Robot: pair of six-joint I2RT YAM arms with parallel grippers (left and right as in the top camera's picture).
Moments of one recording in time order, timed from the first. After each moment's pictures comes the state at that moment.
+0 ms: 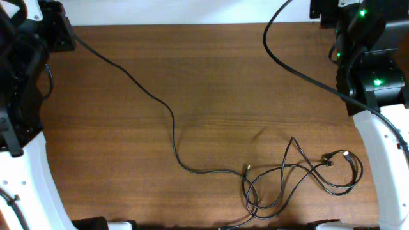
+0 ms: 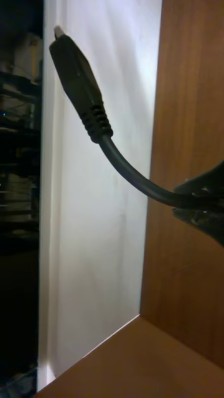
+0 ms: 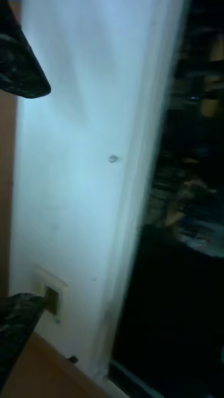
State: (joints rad) left arm 0.13 1.54 2.32 -1.09 0.02 0.04; right arm 0.13 1.50 1.69 -0.29 0.29 -0.24
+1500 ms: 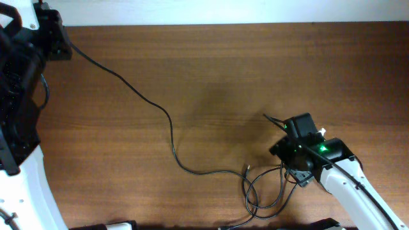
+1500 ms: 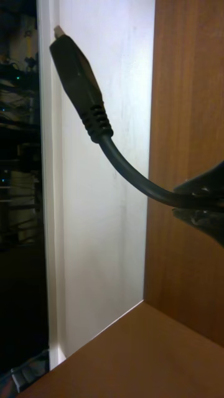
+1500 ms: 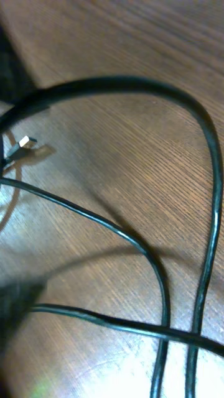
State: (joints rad) left arm 0.13 1.50 2.32 -1.12 0.00 0.09; right arm 0.30 1.20 0.78 -0.94 0.02 1.18
